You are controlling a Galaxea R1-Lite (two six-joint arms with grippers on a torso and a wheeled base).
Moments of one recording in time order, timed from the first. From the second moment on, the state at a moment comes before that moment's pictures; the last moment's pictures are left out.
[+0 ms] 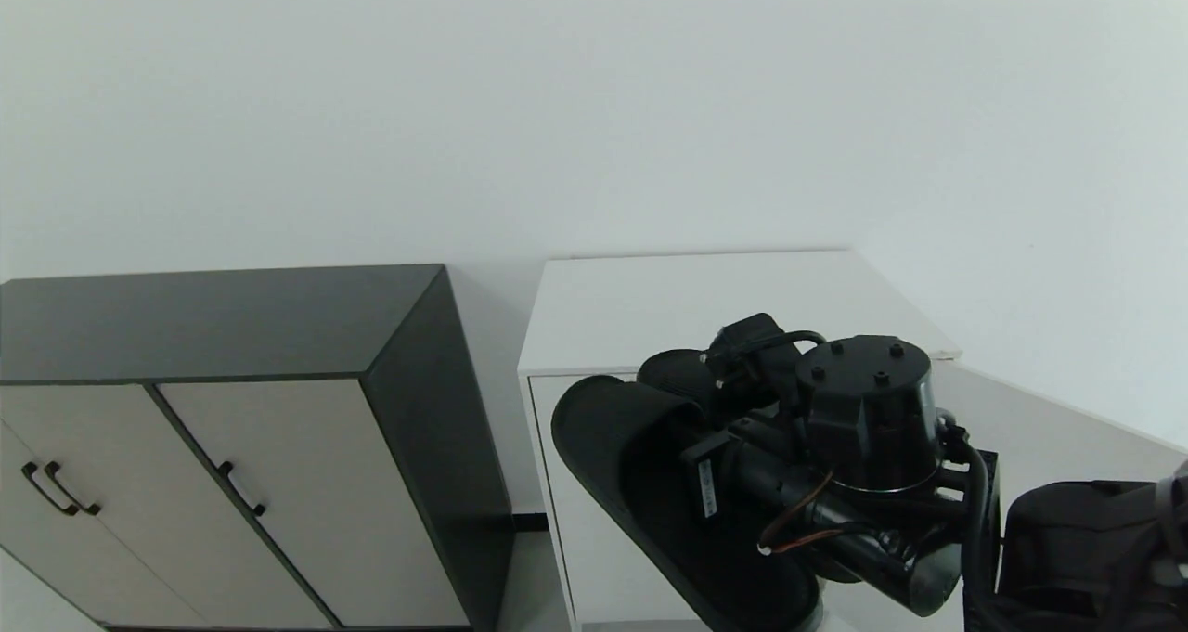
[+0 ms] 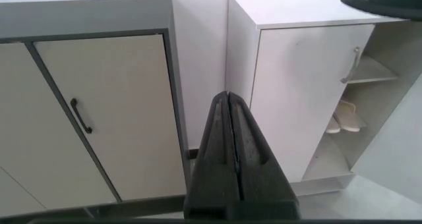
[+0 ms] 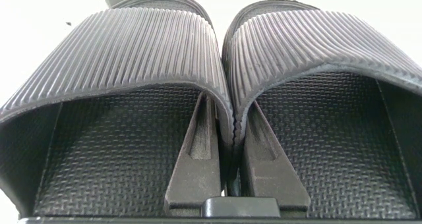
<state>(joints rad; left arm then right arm) 0.00 0.00 0.00 0.00 -0.04 0.01 0.89 1.79 -0.83 -0.67 -0.31 0.13</state>
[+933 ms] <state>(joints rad) 0.00 0.00 0.00 0.00 -0.04 0.01 0.90 1.79 -0.80 -0.71 -0.31 0.12</state>
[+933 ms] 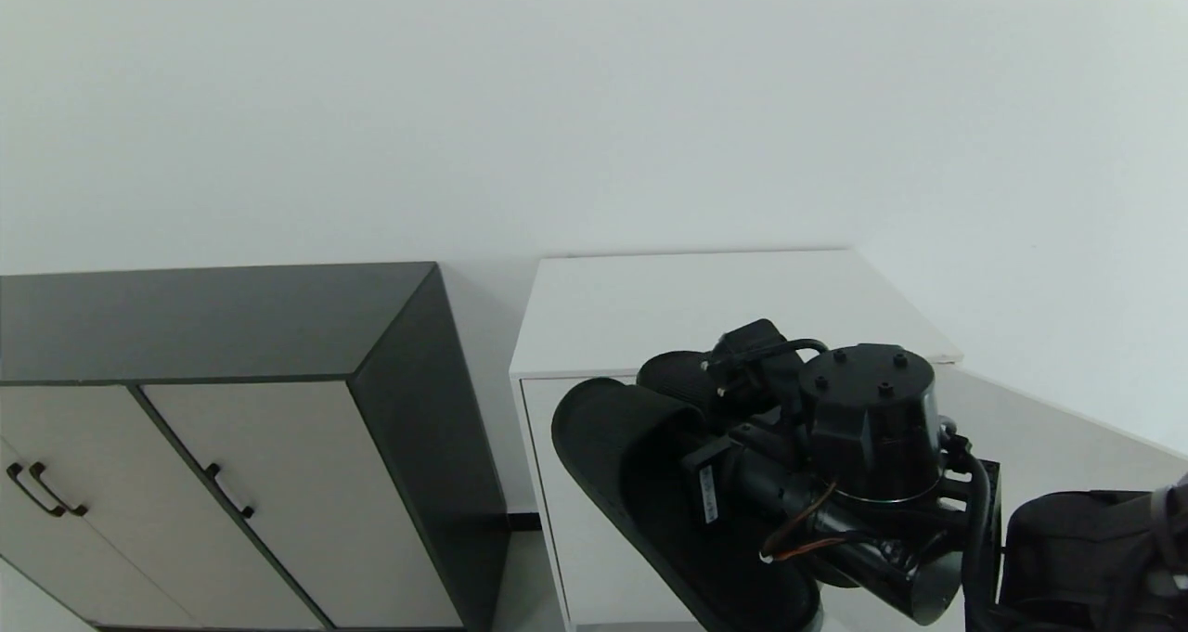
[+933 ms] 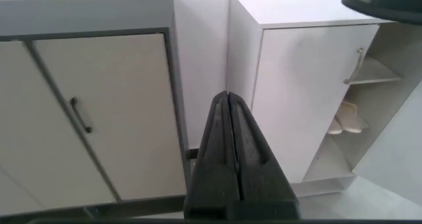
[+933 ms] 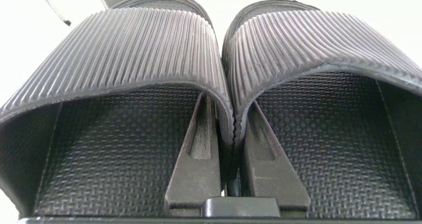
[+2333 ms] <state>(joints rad) 0.00 0.00 0.00 0.00 -0.04 0.01 0.90 1.79 -0.79 -0.73 -0.31 0.12</state>
